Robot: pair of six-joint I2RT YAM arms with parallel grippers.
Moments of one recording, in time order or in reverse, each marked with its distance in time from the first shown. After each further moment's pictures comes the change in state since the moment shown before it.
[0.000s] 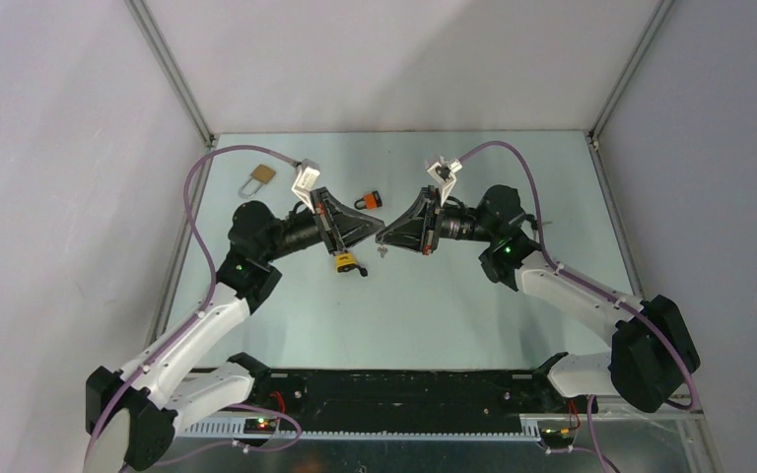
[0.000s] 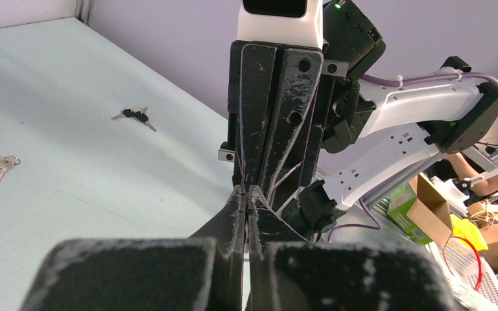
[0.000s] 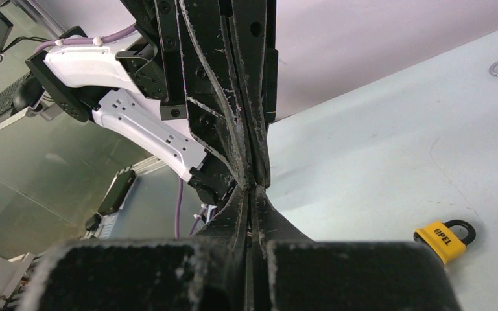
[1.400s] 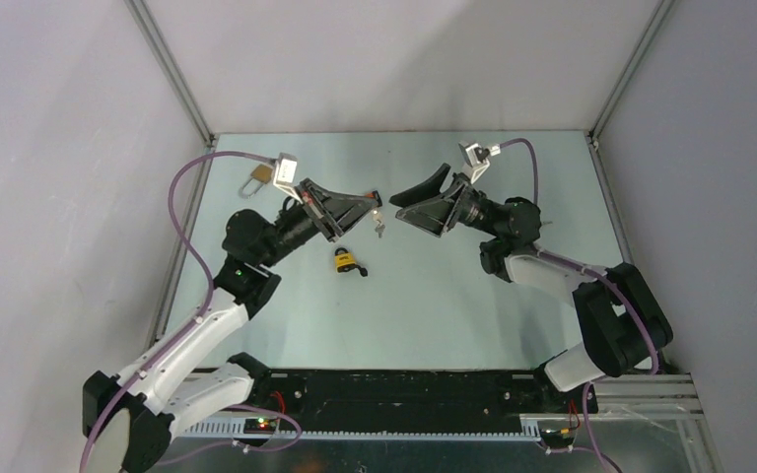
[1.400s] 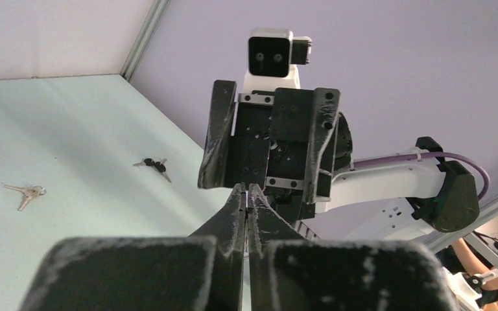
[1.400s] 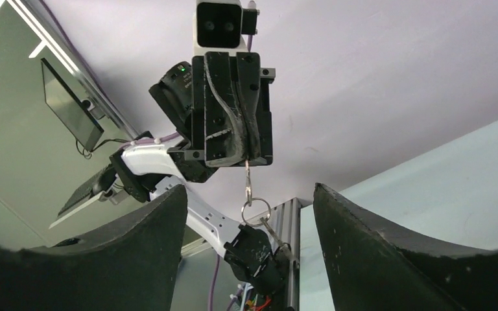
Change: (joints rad) left arm -0.019 -0.039 -0.025 0.100 -0.264 -0.124; right arm -0.140 0.177 -0.085 0.757 0.076 0.543
